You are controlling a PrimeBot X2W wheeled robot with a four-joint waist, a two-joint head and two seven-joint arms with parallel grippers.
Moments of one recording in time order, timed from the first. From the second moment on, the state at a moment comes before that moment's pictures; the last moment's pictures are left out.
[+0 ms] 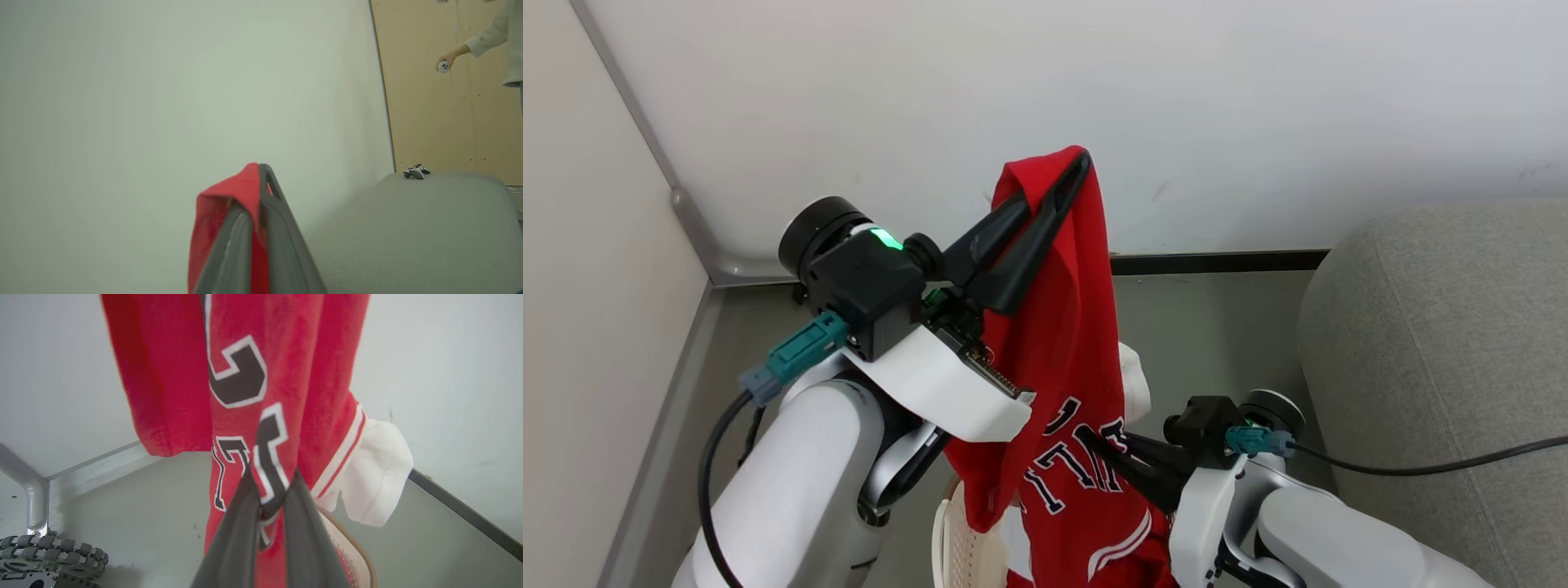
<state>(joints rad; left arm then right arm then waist) -0.58 0.16 -0.49 0.00 -0.38 -0.12 -0.07 -0.59 -0.30 1.10 0.55 0.65 0.12 -0.12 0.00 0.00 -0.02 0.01</state>
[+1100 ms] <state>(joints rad) -0.44 0.20 -0.43 0.21 -0.44 -0.11 -0.11 -0.54 -0.41 0.86 0.52 0.80 0.12 -0.24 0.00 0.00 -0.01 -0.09</state>
